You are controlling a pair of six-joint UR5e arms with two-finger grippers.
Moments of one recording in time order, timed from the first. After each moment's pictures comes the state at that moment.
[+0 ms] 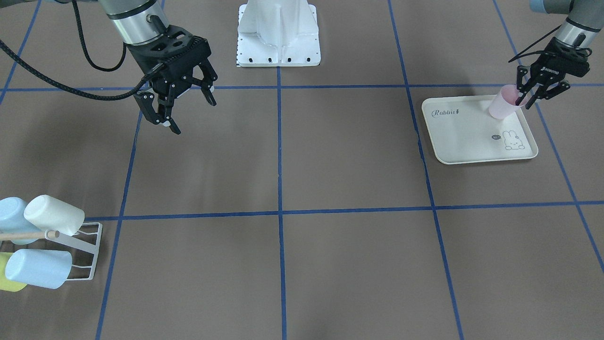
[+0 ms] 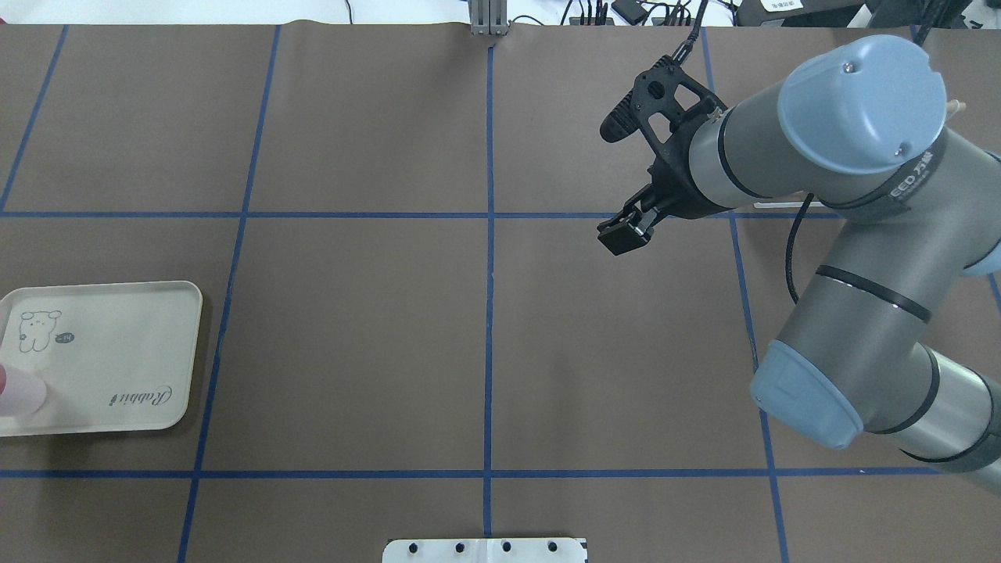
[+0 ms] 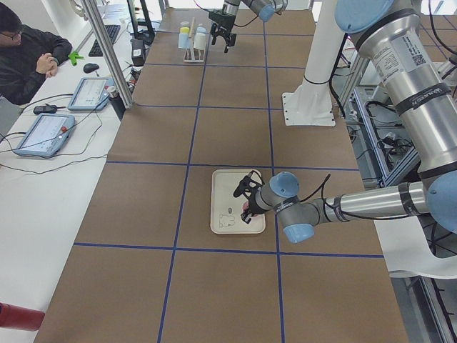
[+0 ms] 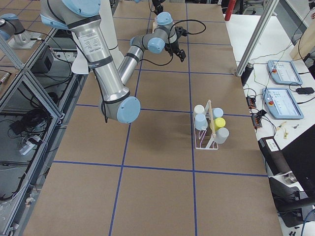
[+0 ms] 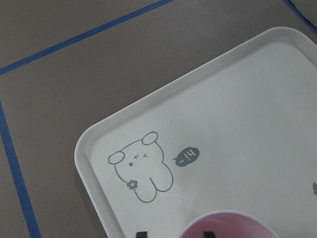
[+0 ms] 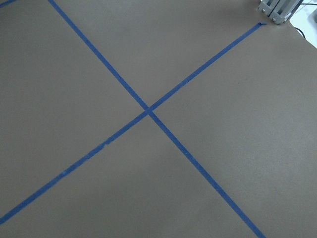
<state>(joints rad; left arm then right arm) -0.81 -1.07 -1.71 -2.91 -1.88 -0.59 0.71 -1.09 2.07 -1.54 1.86 0.30</state>
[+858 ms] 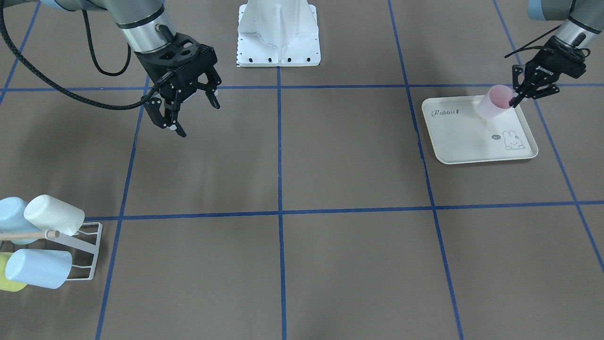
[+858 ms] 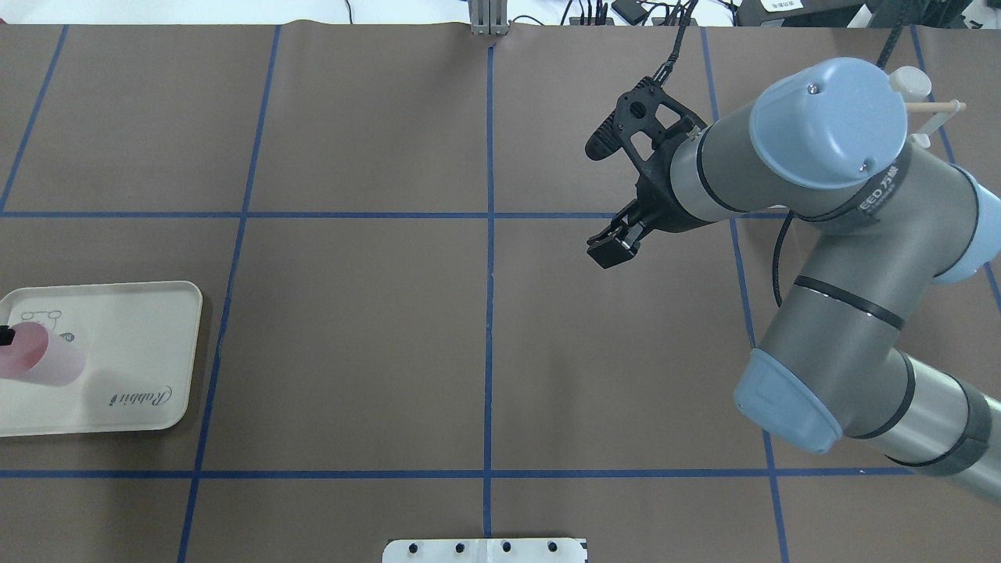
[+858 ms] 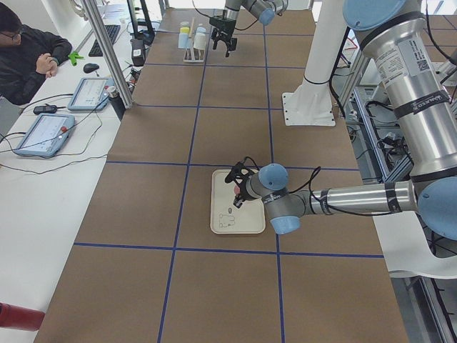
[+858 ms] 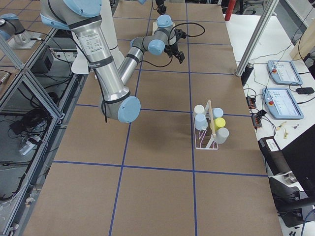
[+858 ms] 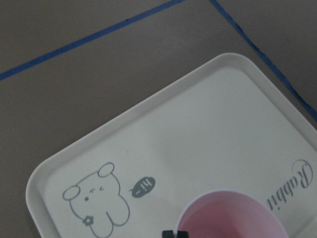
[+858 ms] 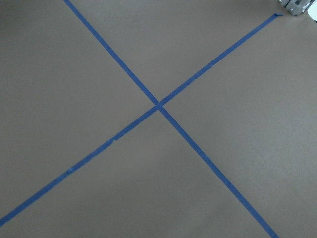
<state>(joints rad) -0.94 -1.19 -1.73 -2.91 -2.08 -0.58 0.68 -1.09 2.03 -1.50 1.87 0.30</state>
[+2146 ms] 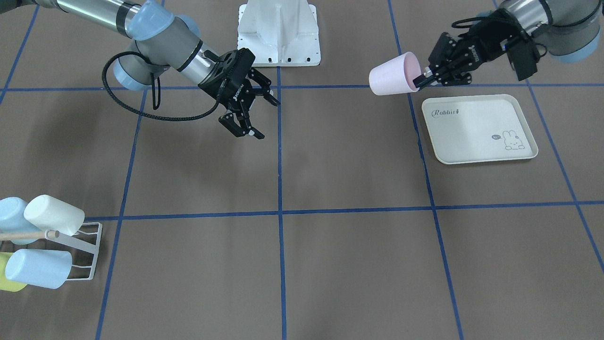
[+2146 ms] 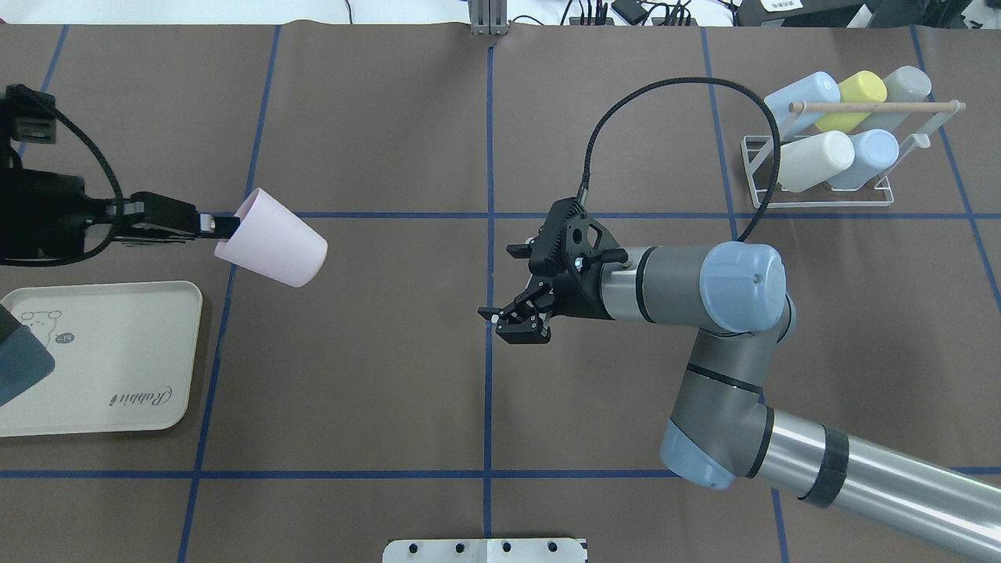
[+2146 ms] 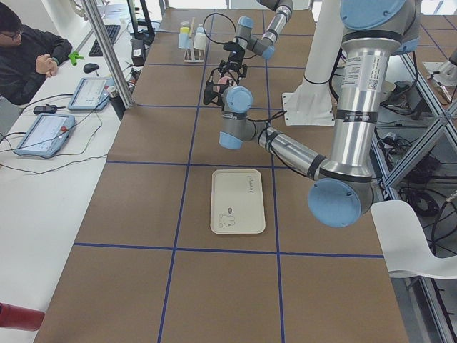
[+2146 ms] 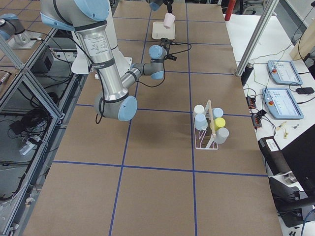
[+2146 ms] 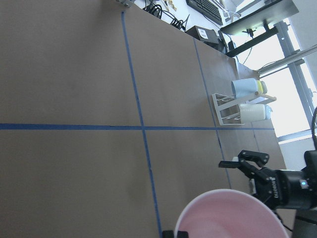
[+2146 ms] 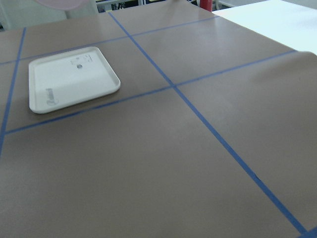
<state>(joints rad) -0.85 -1.71 -1.89 -2.92 -2.18 -1.57 0.46 -1.10 1.58 -0.36 1.75 0.33</state>
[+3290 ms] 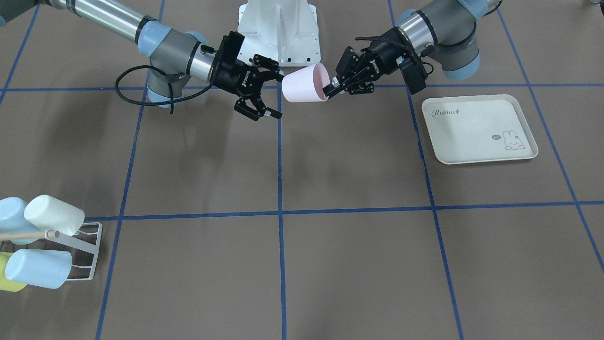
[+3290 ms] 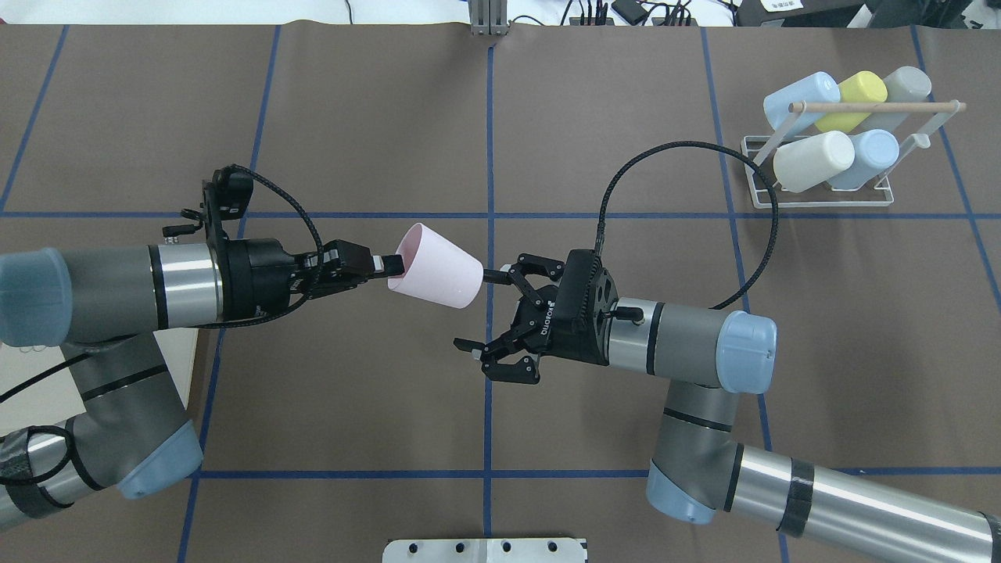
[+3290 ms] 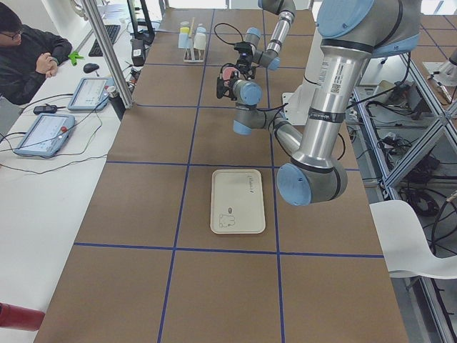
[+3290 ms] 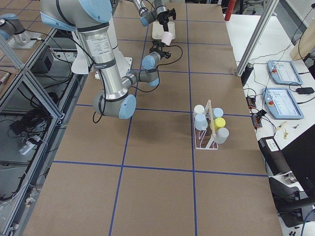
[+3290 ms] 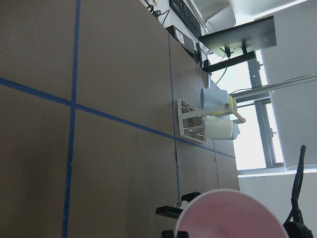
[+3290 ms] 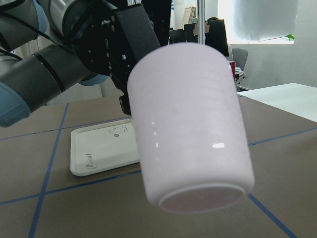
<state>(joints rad) -0.55 -1.87 -1.77 -2.91 -1.79 -1.65 0.39 -1.09 1.48 0.01 1.64 0.33</state>
